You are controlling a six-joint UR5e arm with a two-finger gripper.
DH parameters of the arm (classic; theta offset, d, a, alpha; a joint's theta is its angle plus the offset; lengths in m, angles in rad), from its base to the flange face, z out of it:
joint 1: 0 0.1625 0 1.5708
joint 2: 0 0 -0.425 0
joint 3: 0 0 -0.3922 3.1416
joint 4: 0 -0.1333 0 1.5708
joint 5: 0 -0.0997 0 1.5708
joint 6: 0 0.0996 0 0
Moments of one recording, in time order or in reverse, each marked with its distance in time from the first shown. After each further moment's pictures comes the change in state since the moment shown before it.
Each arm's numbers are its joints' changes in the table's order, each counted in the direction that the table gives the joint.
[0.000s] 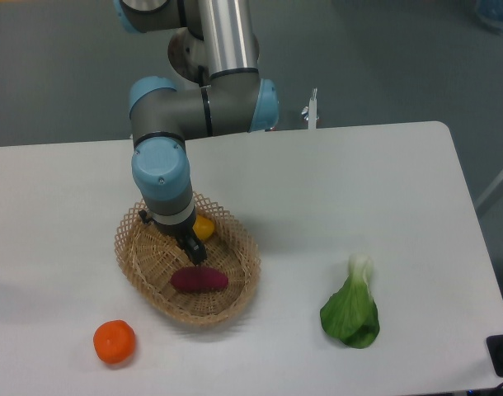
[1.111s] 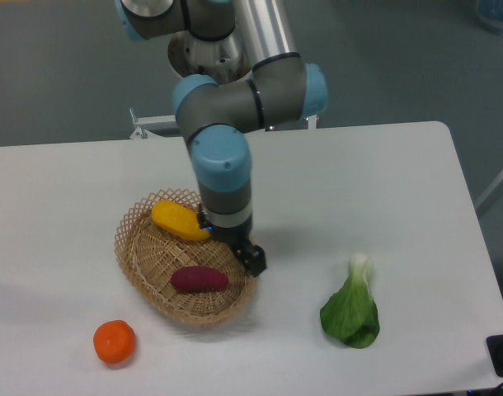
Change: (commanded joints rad) arm 0.218 -0.020 0.118 -0.052 -0.037 0.199
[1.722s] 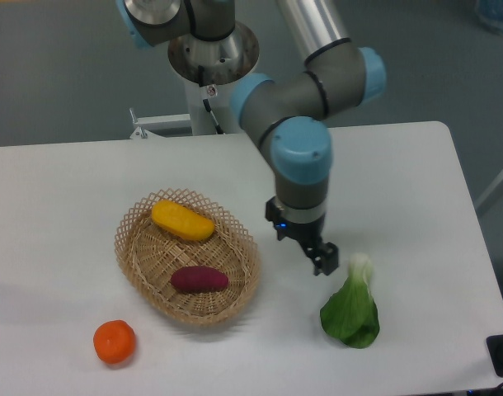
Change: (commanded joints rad) arm 0.138 -0.034 0.072 0.003 0.008 0.031
